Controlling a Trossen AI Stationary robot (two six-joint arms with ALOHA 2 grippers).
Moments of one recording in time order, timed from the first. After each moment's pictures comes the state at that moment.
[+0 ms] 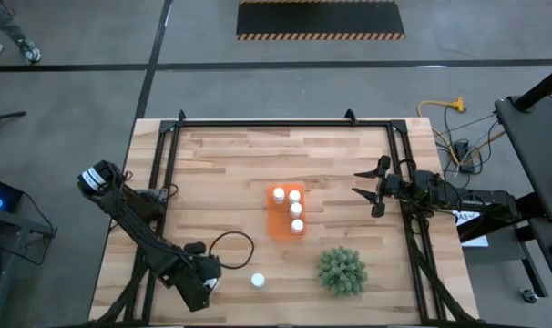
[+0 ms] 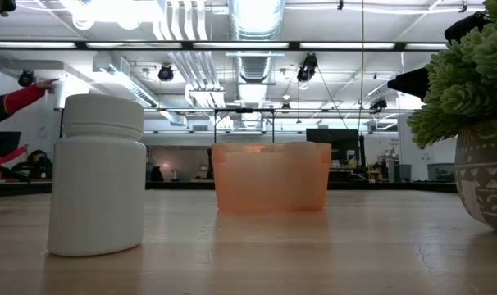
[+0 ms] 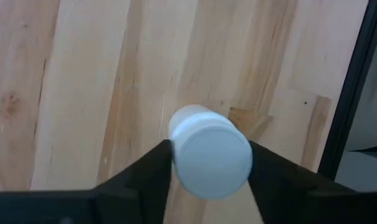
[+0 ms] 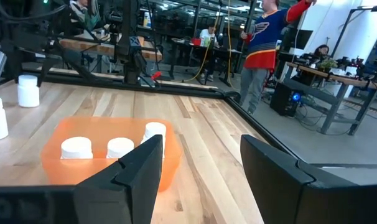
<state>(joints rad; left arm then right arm) -0.85 1.55 1.01 -0.69 -0.09 -1.09 -0.09 0.03 0.02 -0.01 0.11 -0.13</state>
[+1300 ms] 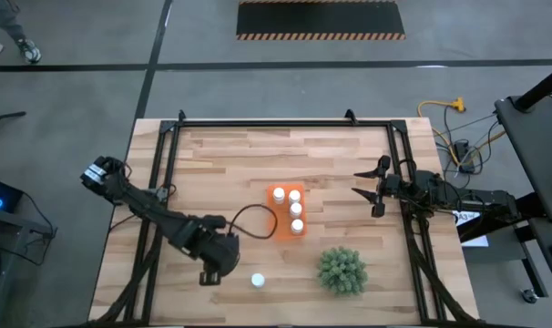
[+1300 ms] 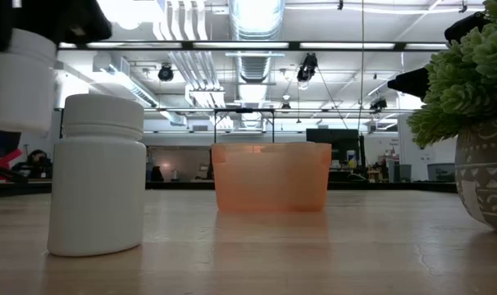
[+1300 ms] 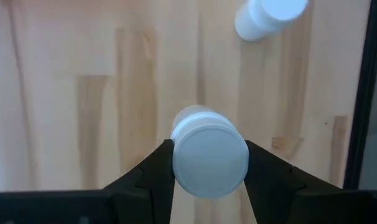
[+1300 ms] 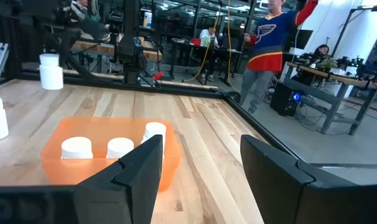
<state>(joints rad) -0.56 1.53 1.28 -1.04 -0.04 -0.60 -0.09 0.03 0.02 -0.01 0.11 -0.13</state>
